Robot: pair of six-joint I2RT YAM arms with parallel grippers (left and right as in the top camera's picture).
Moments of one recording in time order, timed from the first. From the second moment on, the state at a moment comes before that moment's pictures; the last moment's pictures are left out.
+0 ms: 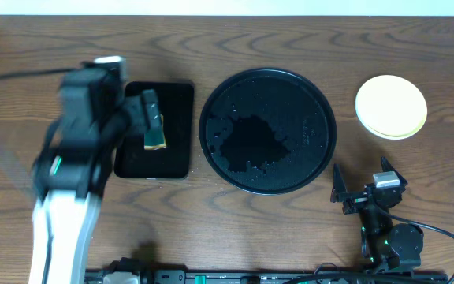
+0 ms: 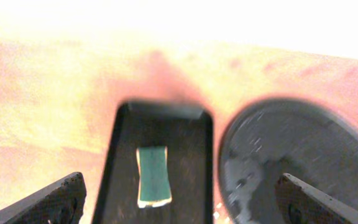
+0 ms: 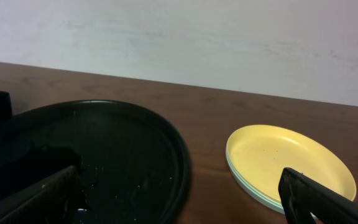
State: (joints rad) left arm -0.05 1.06 1.21 -0.76 0.04 -0.16; right arm 0.06 0.01 0.01 -0.06 -0.08 -0.03
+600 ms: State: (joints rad) left arm -0.05 0.19 0.73 -0.73 0.04 -0.18; right arm 0.06 0.01 0.01 -0.06 -0.08 -0.03
